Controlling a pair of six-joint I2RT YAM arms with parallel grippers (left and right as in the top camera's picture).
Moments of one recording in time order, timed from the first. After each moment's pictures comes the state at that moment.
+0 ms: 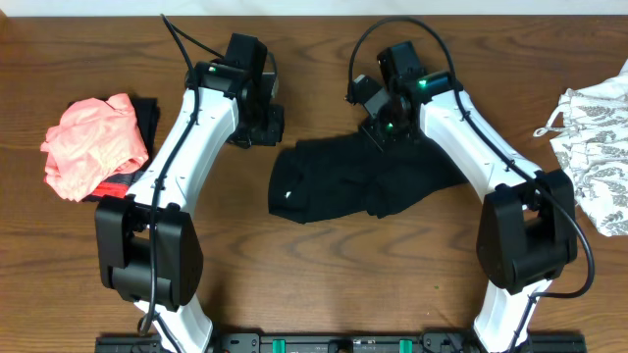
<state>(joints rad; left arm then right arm) -0.25 1.88 1.60 -1.07 0.15 -0.16 0.36 1.99 1.58 -0.85 -0.21 -0.37</state>
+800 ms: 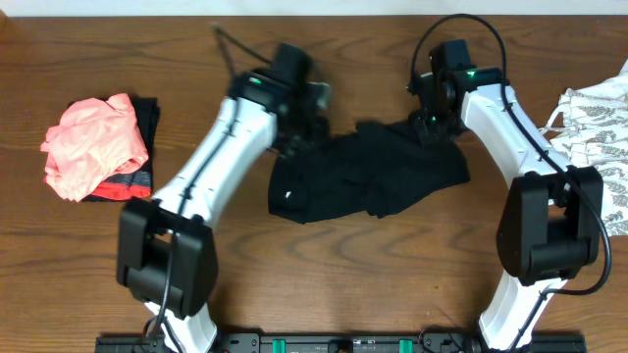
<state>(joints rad) -0.46 1.88 1.59 -1.01 0.35 -0.16 0.16 2.00 1.54 -0.92 -0.04 -0.14</state>
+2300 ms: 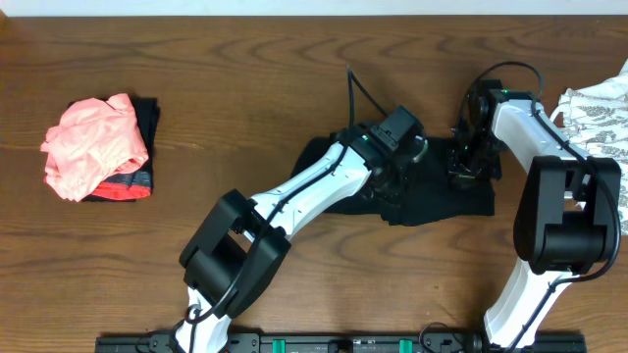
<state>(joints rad) -0.79 2.04 1.56 -0.74 0.29 -0.25 -0.02 2.04 1.38 -1.06 -0.06 0.09</state>
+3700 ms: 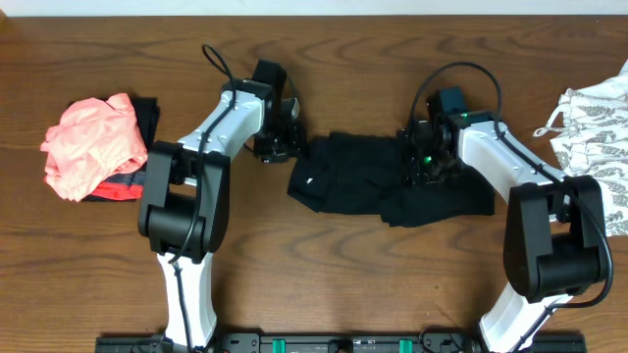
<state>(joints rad) -0.27 2.17 1.56 -0.89 0.37 -0.25 0.18 1.91 1.20 -0.79 -0.23 -0.02</state>
